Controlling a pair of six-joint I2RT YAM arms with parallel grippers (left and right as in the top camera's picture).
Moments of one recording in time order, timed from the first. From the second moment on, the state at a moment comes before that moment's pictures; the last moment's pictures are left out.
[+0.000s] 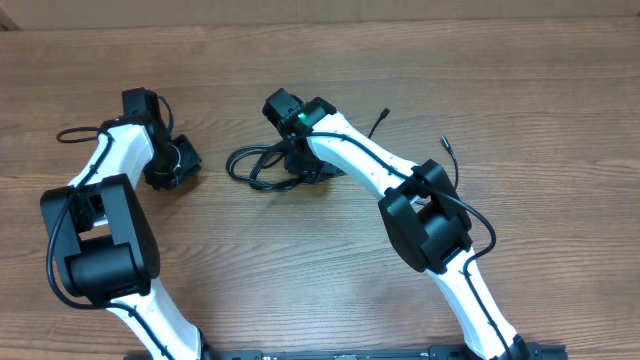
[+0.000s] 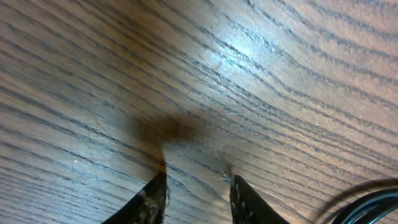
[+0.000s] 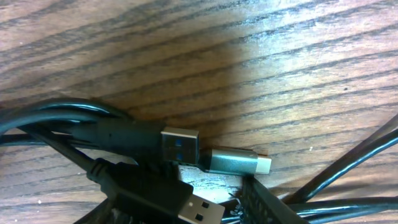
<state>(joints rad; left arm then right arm) 0.22 2.03 1.32 -0.74 0.09 -0.39 0.70 2.45 2.04 -1.06 0.10 0.80</state>
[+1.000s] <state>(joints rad) -0.06 2.13 1.52 -1.05 0.14 -0.15 0.64 2.45 2.05 -0.98 -0.04 0.72</state>
